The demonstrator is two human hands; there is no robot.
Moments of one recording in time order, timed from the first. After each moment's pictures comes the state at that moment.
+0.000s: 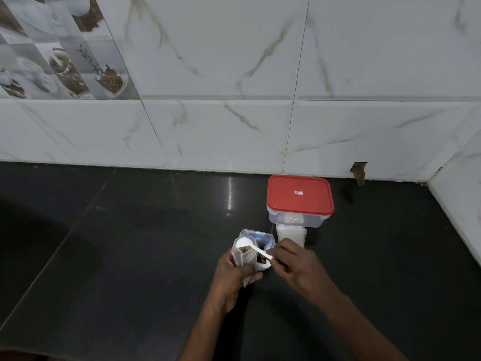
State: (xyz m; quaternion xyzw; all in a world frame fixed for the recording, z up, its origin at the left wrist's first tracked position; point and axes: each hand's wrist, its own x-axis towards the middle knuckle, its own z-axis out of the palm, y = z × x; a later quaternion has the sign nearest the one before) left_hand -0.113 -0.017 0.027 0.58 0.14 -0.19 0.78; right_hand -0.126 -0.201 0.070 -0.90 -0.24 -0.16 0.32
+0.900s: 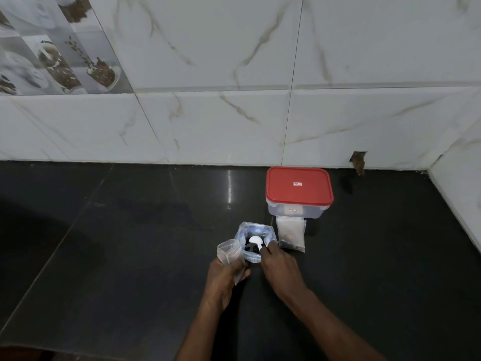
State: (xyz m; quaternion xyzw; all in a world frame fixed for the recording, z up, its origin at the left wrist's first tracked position) left_hand -0.118 -0.003 -0.006 0.53 0.23 -0.18 0.80; right_hand -0.119 -0.157 0.011 -0.99 -0.08 -0.01 0.11
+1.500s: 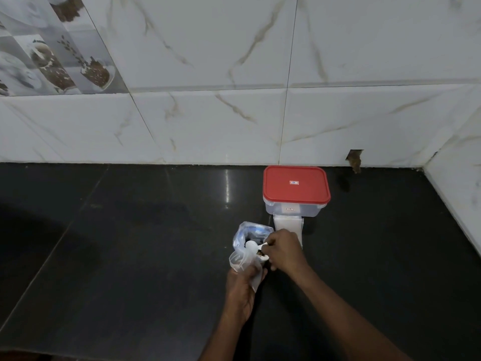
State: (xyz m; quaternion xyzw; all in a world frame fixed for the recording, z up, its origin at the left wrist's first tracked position) left_hand -0.137 -0.049 -0.020 0.37 0.22 -0.13 0.89; right_hand -0.089 -0.173 0.036 -0.90 0.11 0.10 0.42
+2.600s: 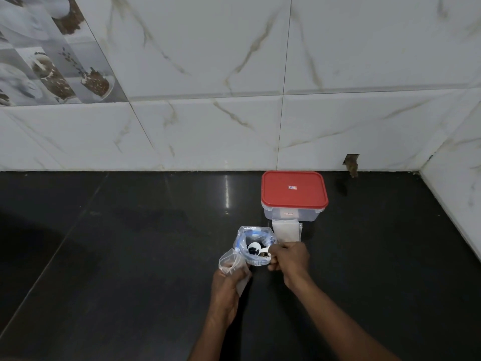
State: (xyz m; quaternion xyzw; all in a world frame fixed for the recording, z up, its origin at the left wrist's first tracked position) left_hand -0.134 -0.023 0.001 0.47 0.21 -0.13 0.85; right_hand -0.097 -0.173 0.027 -0.67 0.34 0.04 0.66
